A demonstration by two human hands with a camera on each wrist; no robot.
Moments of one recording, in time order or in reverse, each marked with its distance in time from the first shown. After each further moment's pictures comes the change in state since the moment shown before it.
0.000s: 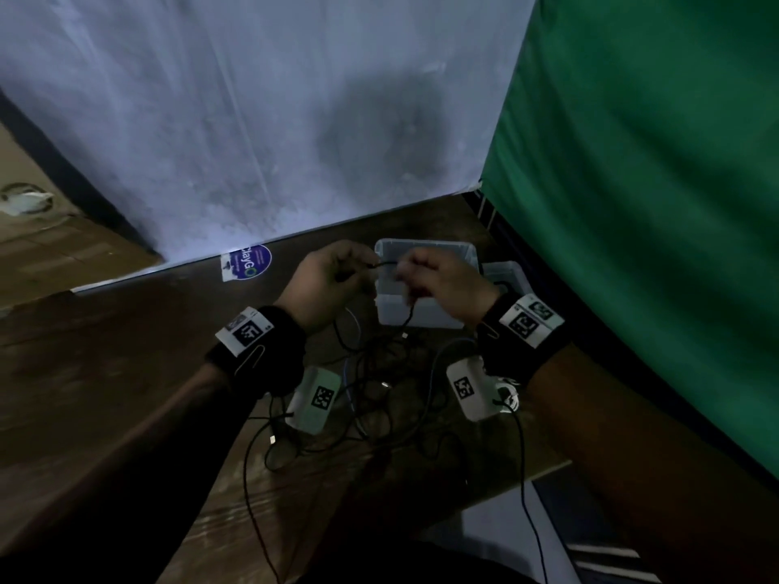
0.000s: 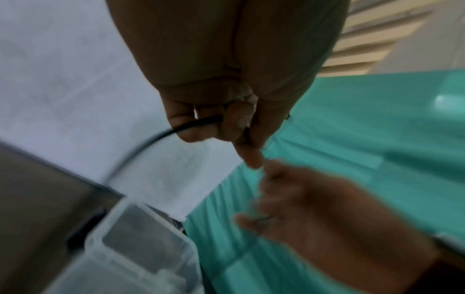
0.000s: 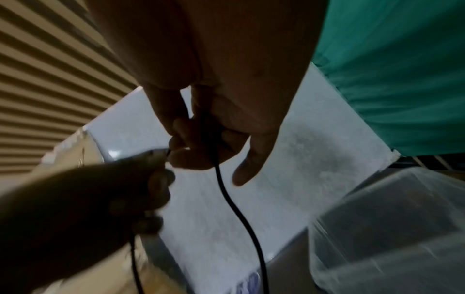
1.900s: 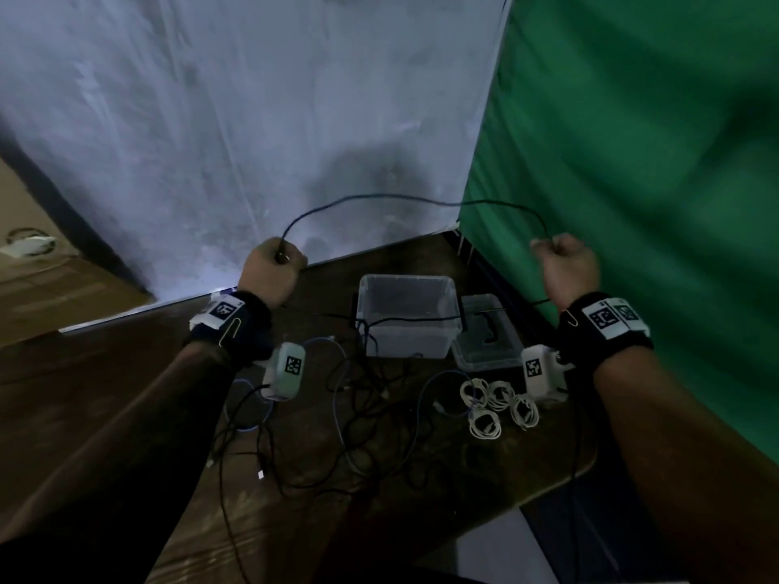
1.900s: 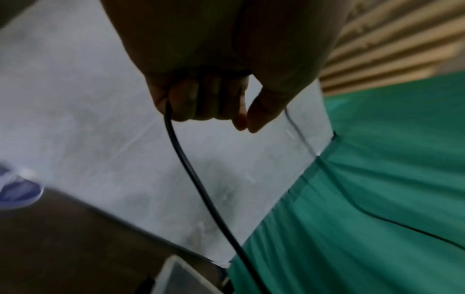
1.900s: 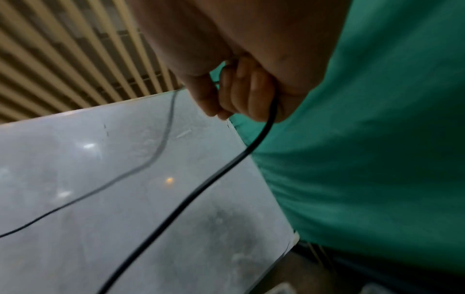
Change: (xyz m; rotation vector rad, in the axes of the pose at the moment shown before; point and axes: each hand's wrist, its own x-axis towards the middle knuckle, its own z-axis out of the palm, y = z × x) left_hand 0.042 -0.010 -0.052 0.263 0.367 -0.212; right_hand -0.034 0.031 -0.149 -0.101 0.884 0.134
